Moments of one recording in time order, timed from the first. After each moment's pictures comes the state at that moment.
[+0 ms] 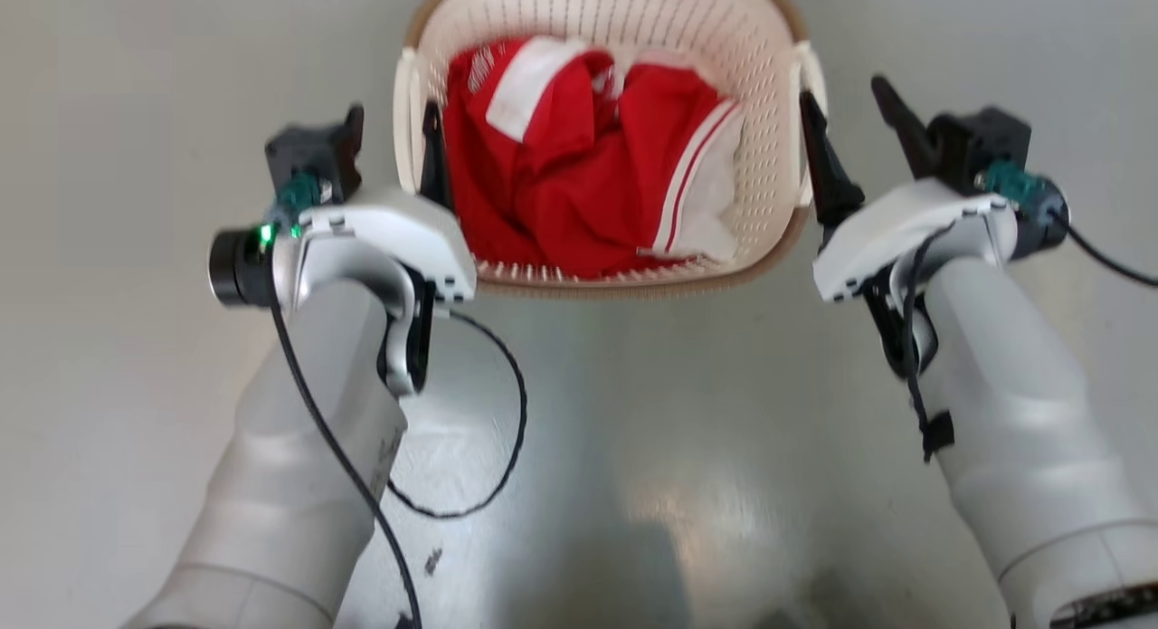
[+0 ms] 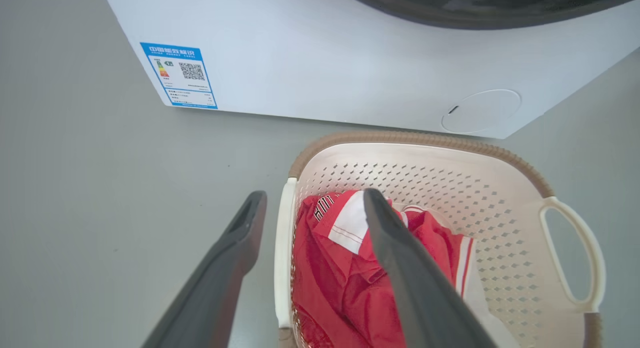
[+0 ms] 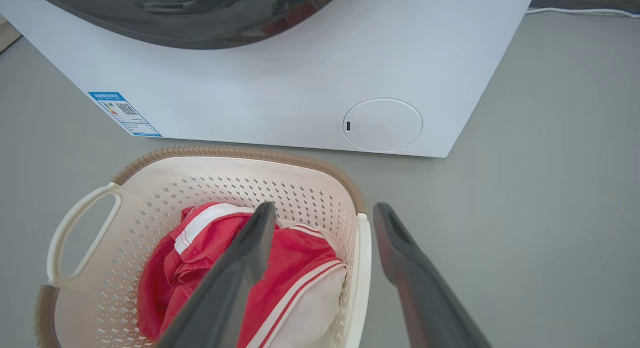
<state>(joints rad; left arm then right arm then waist) -0.86 0.03 -0.33 0.84 -0.44 0.18 -0.26 -0.88 -0.07 0.12 0.91 0.14 0.12 -0.25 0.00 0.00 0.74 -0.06</state>
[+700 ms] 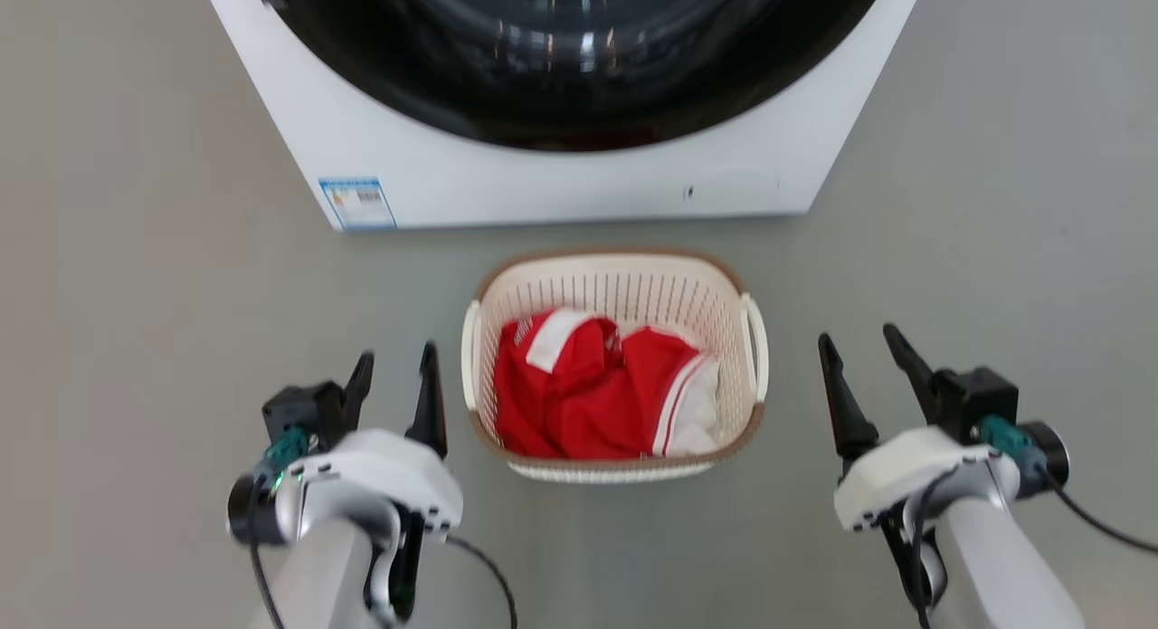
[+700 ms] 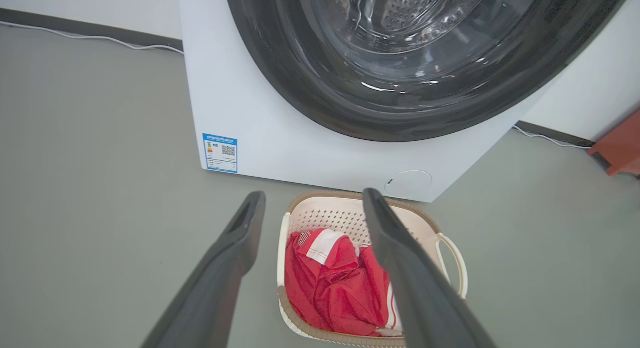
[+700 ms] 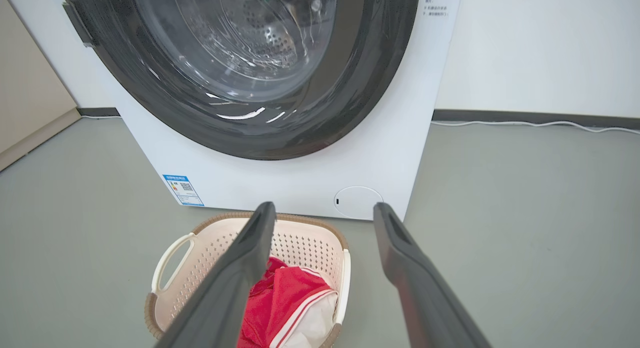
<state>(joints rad) -0.38 0.03 -0.21 0.61 -0.42 0.08 -0.26 -0.39 -0.06 0.00 0.65 0.04 0.12 -0.25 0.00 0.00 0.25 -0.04</state>
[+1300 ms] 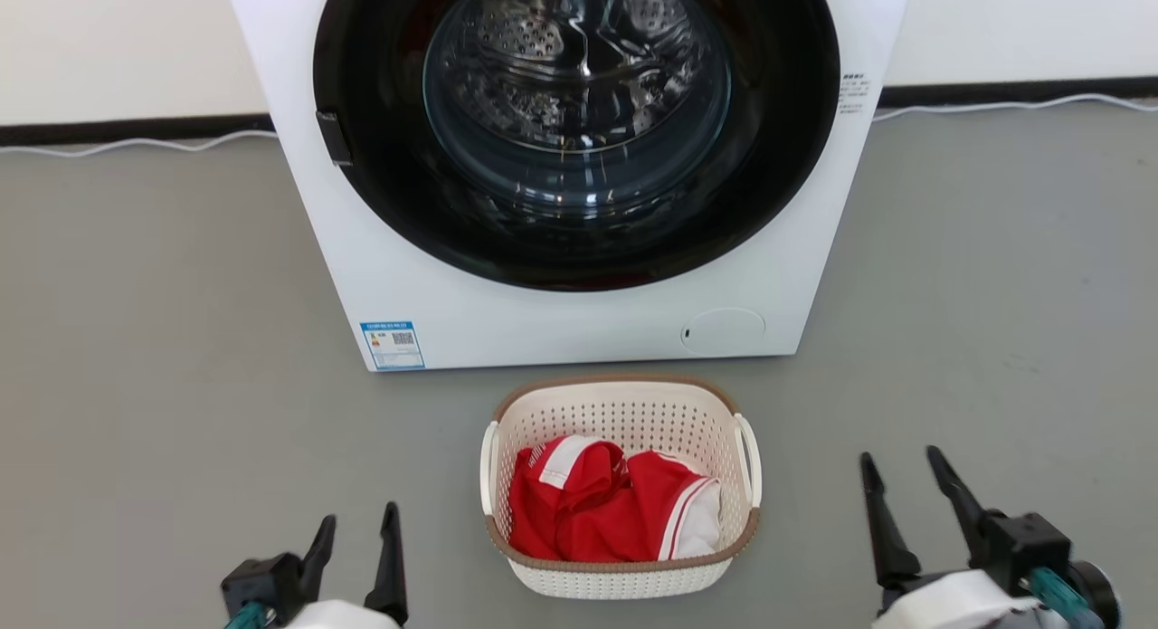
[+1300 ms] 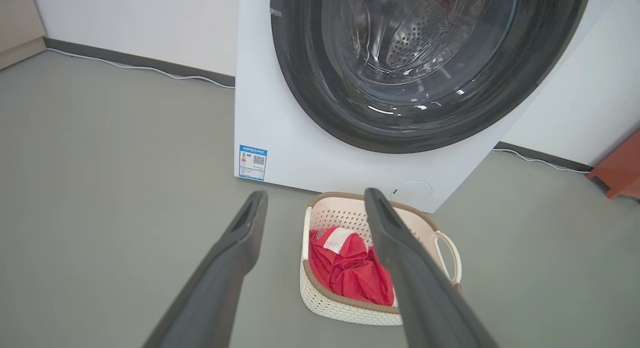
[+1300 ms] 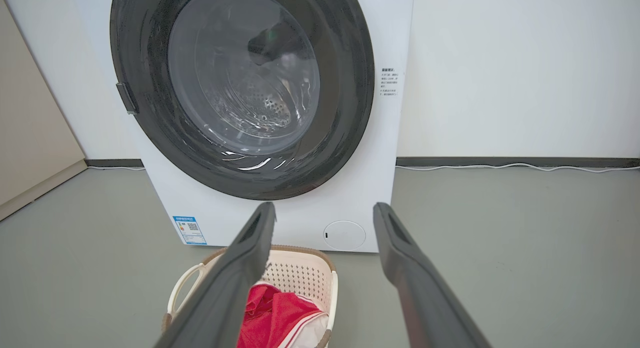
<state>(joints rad) -0.03 0.04 -0.09 0.44 -0.35 0.01 -0.26 -0.04 -0.05 -0.05 0.35 0.03 0.12 -0.25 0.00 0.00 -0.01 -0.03</state>
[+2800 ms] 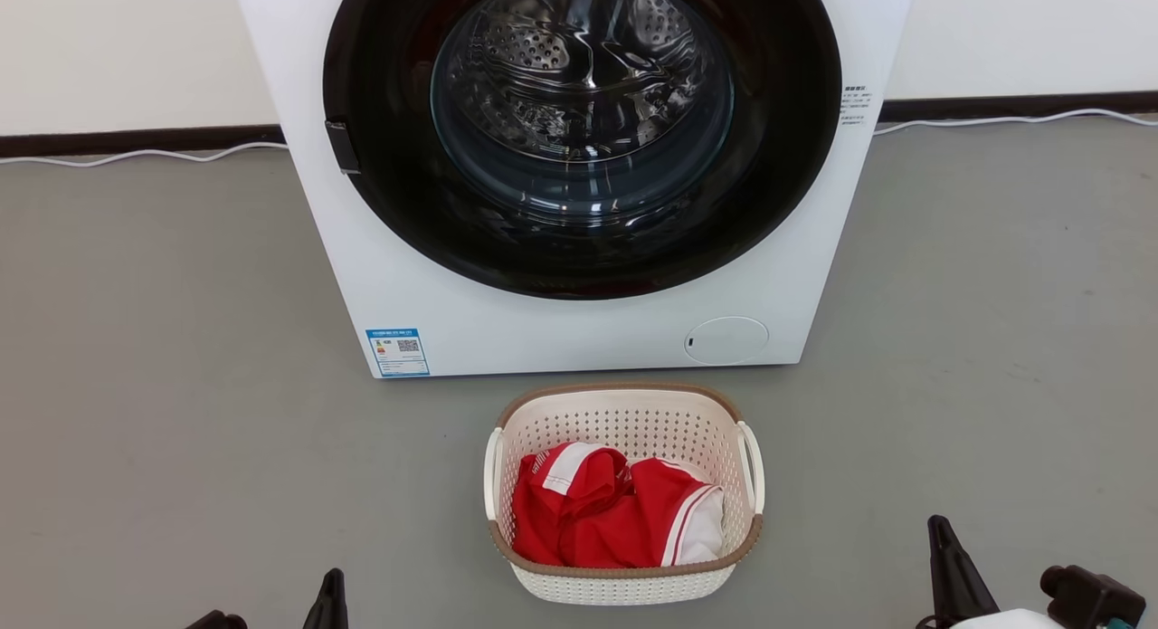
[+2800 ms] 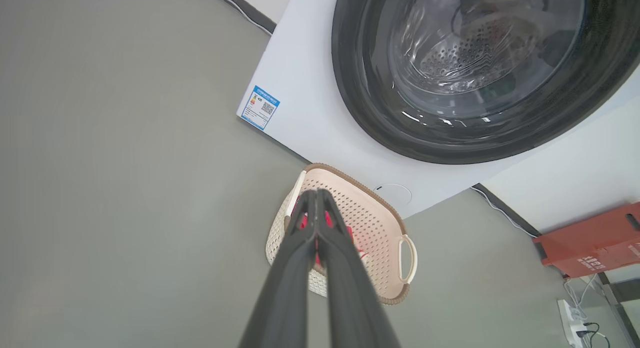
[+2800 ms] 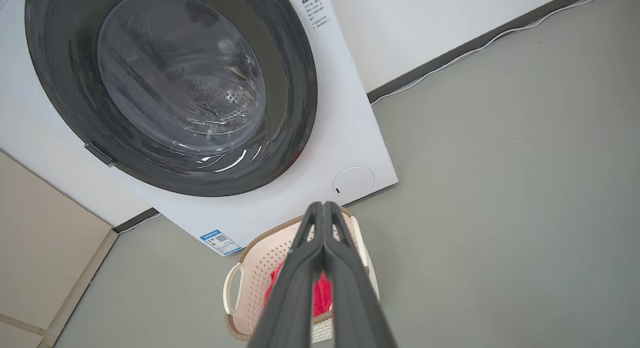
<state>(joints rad) 0.07 0.03 -0.01 0.39 -0.67 -0.02 -0.15 0.06 -0.04 -0.10 0.36 0.44 0.12 -0.15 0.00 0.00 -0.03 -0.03</state>
